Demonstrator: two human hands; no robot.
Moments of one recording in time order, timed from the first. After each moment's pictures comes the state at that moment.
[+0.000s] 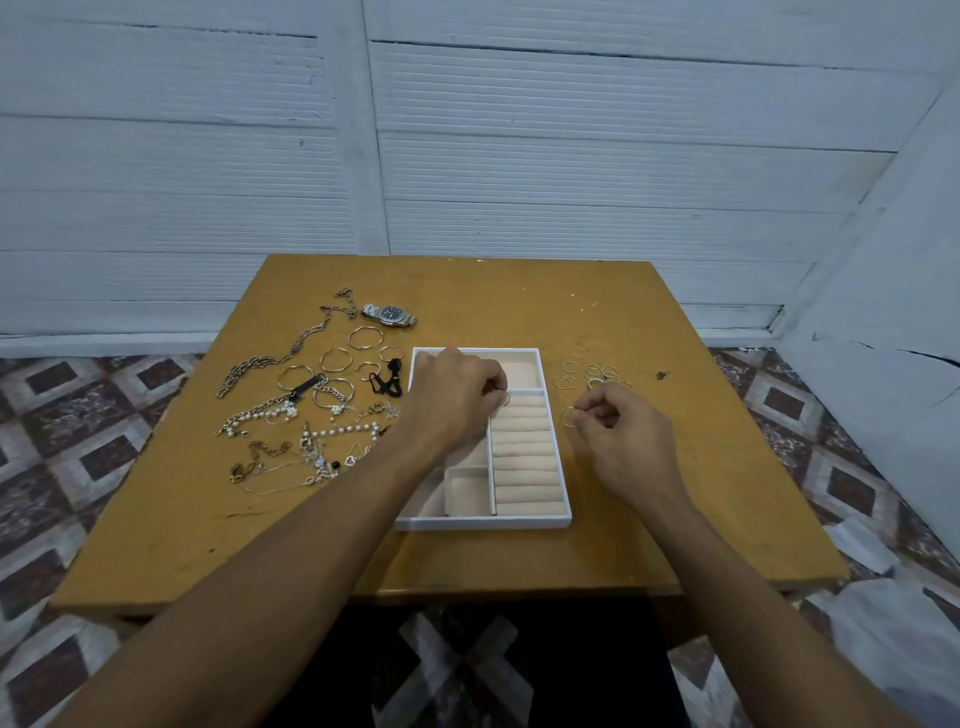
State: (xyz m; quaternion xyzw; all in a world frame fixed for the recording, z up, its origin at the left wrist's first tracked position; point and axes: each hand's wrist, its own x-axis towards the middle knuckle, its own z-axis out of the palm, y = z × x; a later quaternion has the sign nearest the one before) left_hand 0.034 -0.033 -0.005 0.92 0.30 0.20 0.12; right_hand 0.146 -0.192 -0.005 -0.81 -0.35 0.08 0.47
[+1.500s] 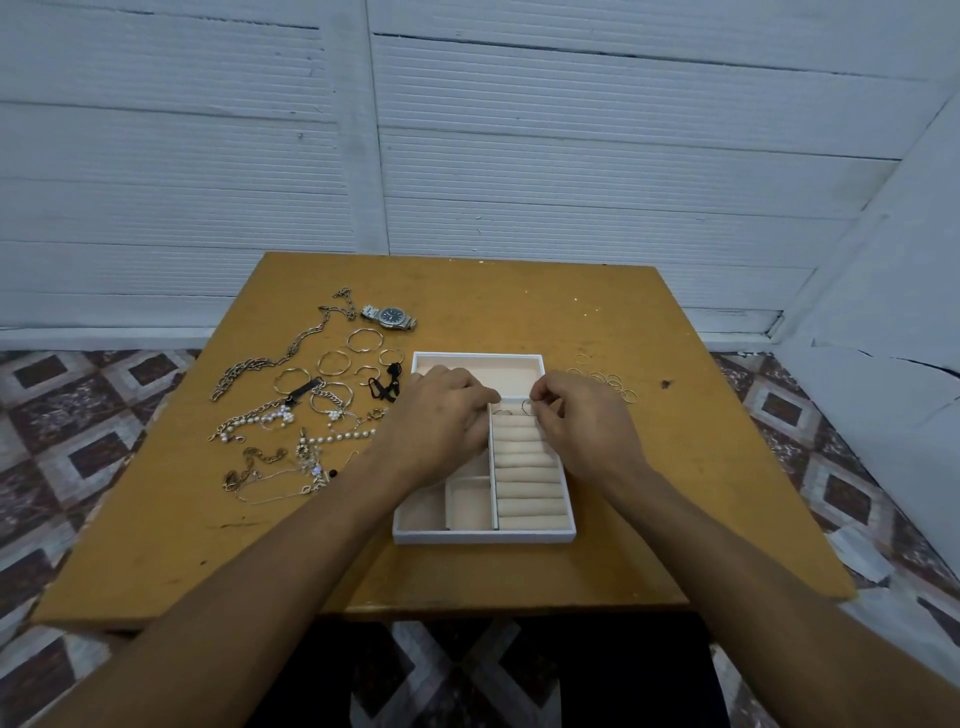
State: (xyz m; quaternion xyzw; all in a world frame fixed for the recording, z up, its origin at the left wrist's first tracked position) left_hand 0.005 -0.031 -0.016 0.95 0.22 0.21 0.10; right_hand 0.157 -0.145 -0.016 -0.81 -0.51 0.02 0.29
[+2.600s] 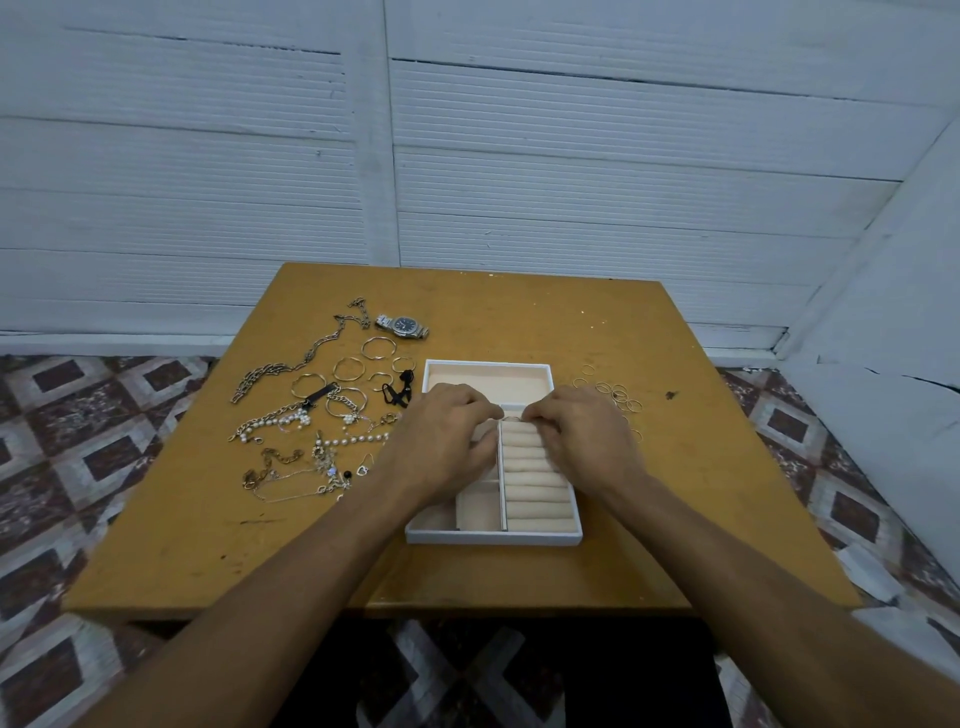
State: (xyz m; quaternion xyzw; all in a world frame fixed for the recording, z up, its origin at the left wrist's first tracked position) left_hand -0.011 -0.047 -0.006 0.94 0.25 0.20 0.12; right_hand 0.153 -0.146 -0.015 -0.78 -0.59 -0.06 0.21
